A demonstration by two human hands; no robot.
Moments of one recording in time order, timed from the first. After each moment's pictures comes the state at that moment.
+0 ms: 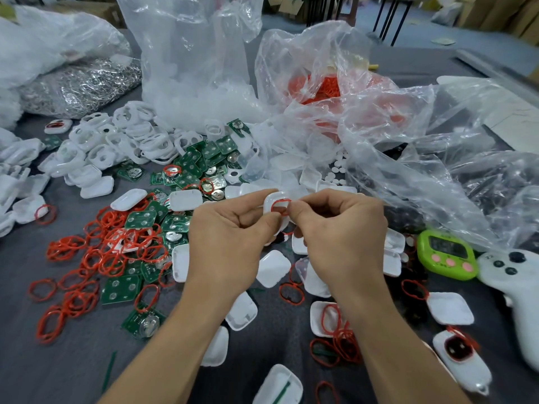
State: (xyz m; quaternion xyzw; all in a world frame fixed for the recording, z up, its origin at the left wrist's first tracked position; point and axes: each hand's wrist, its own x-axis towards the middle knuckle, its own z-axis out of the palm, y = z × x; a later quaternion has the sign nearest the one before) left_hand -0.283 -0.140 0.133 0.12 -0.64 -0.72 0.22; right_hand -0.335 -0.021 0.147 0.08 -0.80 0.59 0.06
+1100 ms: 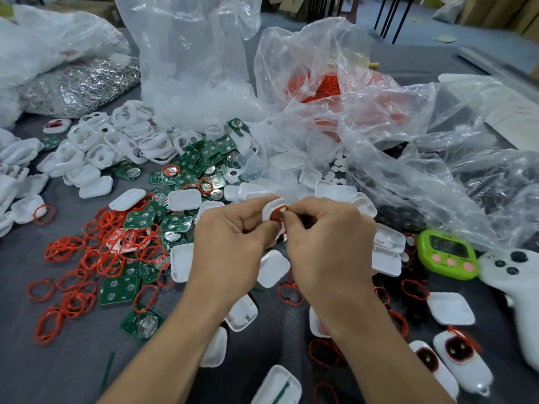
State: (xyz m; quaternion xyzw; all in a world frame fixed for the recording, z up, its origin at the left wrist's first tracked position) left_hand -0.282 -0.141 0.126 0.11 -0.67 -0.71 0.18; right_hand -0.326 -0.028 0.139 0.18 -0.87 0.42 0.17
